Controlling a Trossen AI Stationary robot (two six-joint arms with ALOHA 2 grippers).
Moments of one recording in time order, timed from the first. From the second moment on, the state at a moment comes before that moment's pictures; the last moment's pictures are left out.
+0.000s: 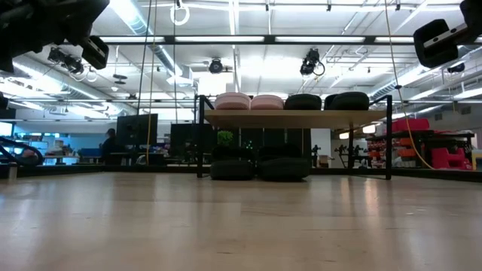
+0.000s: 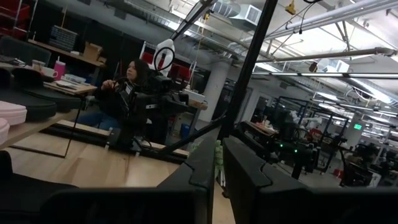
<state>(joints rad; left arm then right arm) 0.06 0.12 0.07 0.35 0.23 -0.43 0.30 0.12 0.01 0.34 -0.34 0.32</state>
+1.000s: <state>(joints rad) 0.06 0.12 0.07 0.35 0.23 -0.43 0.30 0.12 0.01 0.34 -0.34 0.32</state>
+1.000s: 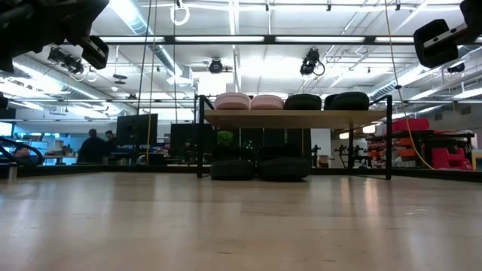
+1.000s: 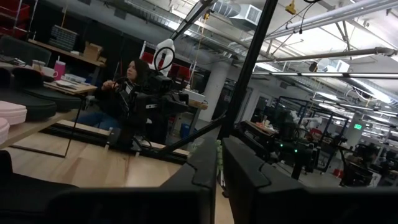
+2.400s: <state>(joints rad) 0.06 0.12 0.07 0.35 0.23 -0.43 0.30 0.12 0.01 0.34 -0.34 0.32</state>
